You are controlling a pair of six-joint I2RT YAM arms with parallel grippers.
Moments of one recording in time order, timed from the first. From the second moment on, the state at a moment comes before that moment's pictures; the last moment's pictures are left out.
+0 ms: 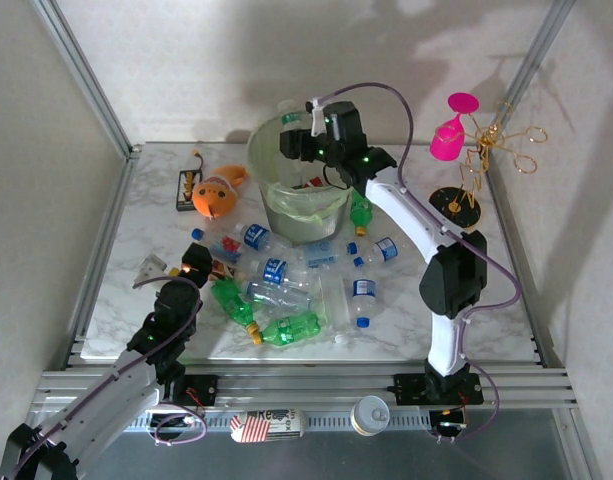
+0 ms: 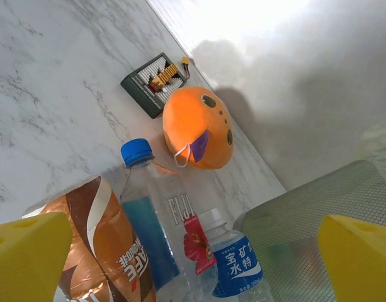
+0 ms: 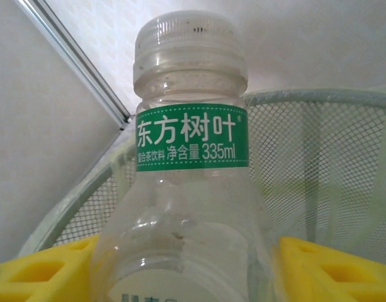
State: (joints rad) left arm -0.44 0.55 0.15 0.14 -0.64 -1.02; right arm 0.59 1.94 1.92 -0.35 -0.13 0.31
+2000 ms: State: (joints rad) left arm -0.26 1.24 0.41 0.05 -0.43 -1.11; right arm 0.54 1.11 0.62 0.17 0.43 0.46
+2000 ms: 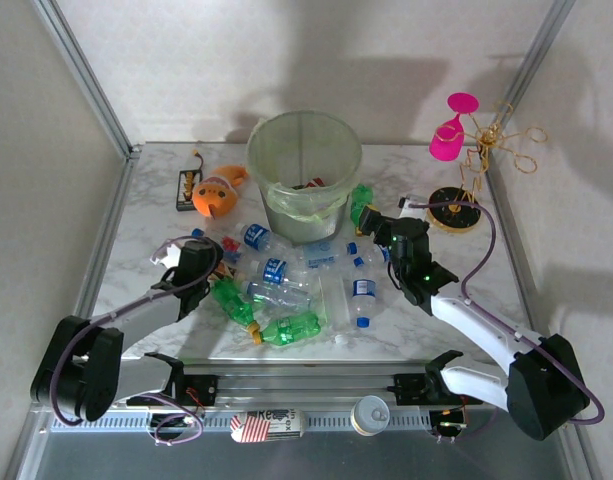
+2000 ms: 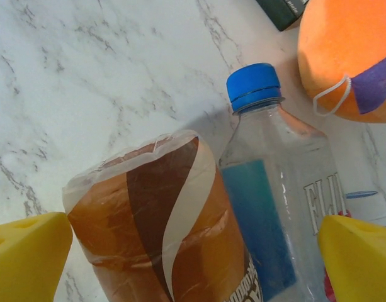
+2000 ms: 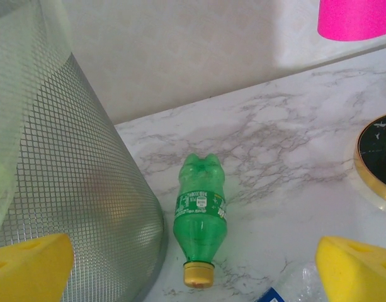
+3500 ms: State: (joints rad) left arm -0.21 1.40 0.45 0.14 -0.51 -1.12; right arm 0.52 1.10 0.59 0.18 0.41 0.48
